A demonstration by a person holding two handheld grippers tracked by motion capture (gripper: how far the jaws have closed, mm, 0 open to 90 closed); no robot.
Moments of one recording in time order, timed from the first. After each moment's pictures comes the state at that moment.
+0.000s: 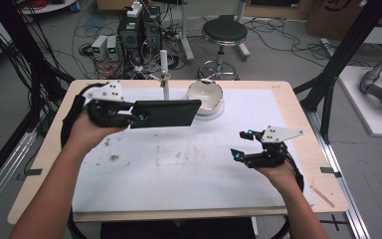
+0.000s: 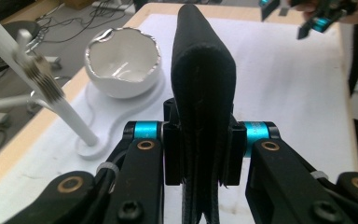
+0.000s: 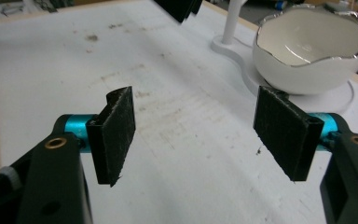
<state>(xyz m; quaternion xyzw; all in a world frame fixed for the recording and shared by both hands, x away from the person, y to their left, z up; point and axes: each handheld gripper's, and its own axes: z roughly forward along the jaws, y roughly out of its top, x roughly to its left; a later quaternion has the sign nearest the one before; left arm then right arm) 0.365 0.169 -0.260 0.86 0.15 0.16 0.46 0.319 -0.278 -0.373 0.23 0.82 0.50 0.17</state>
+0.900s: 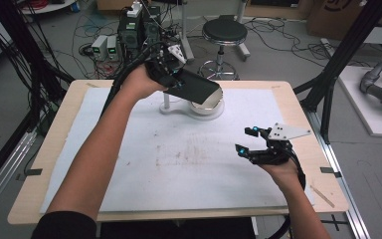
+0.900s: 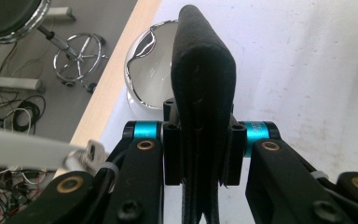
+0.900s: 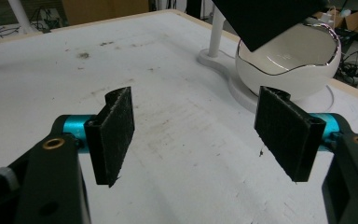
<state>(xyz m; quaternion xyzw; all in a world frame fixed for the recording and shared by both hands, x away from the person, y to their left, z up) 0.478 0.054 -0.233 0.93 0.14 0.17 0.30 0.324 -0.291 -0.372 0.24 0.79 0.53 0.17</state>
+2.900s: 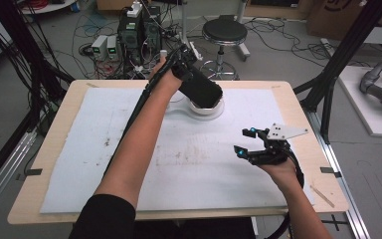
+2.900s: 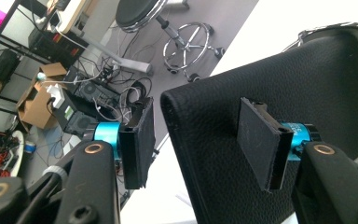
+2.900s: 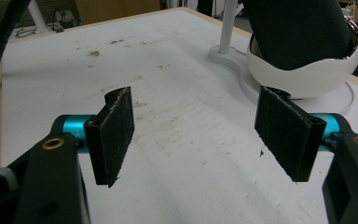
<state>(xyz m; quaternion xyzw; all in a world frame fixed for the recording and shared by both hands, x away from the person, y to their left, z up) 0.534 0.007 -0.278 0.86 0.23 0.39 0.23 0.330 -0.291 -0.379 0.23 0.80 0.53 0.15</state>
